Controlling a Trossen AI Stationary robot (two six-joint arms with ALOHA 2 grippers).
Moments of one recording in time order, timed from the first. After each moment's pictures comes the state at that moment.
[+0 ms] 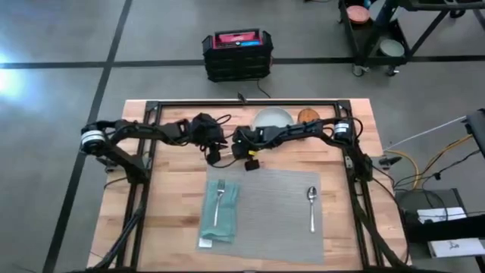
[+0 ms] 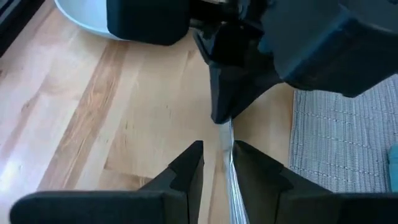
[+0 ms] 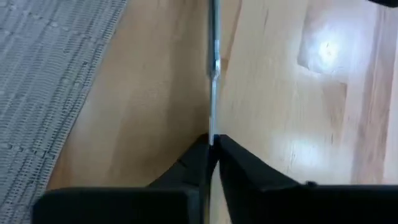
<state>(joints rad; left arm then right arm) 0.41 1.47 0.69 0.05 0.19 0.15 -0.22 2.16 1.46 -0.35 0.02 -0.56</state>
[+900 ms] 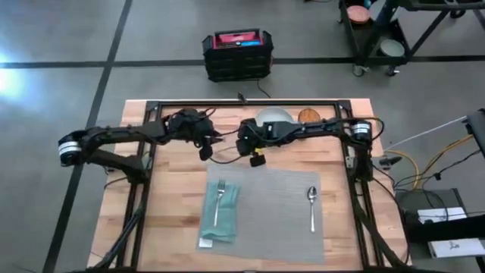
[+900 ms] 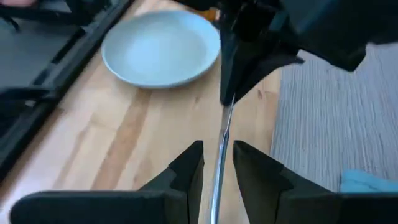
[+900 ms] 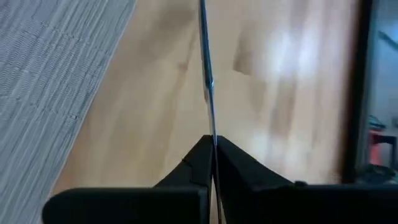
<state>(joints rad) 0.41 1.17 0.69 -0.09 0.15 0.12 -0.18 1.92 1.45 -0.50 0.14 -0.58</state>
